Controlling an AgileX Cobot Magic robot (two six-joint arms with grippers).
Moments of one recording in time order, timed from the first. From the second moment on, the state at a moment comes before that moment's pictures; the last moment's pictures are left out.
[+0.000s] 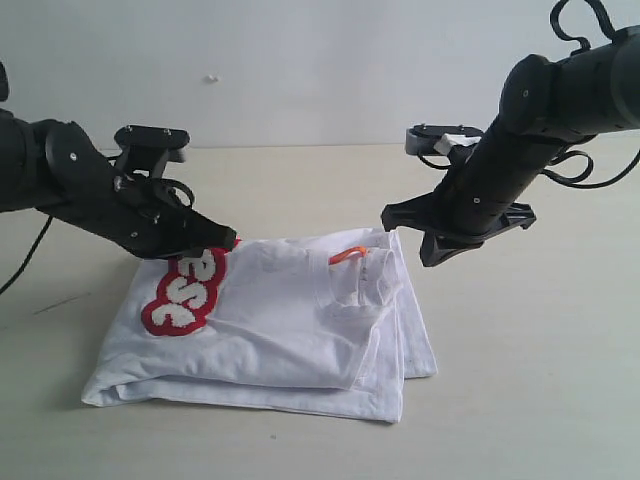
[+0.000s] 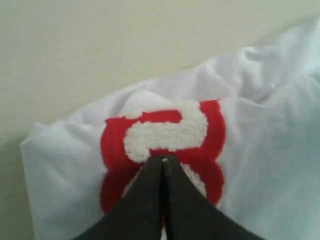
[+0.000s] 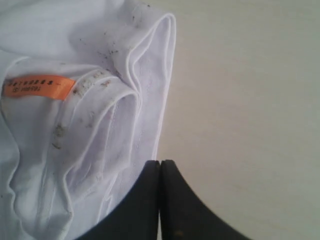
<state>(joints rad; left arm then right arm) -0.40 1.92 -1.08 -0.39 0.25 0.30 0.14 2.01 -1.31 0.30 0.71 -0.11</state>
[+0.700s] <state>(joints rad) -0.40 1.85 -1.08 -0.36 0.39 0.27 0.14 2.01 -1.31 0.31 0.68 -0.14</state>
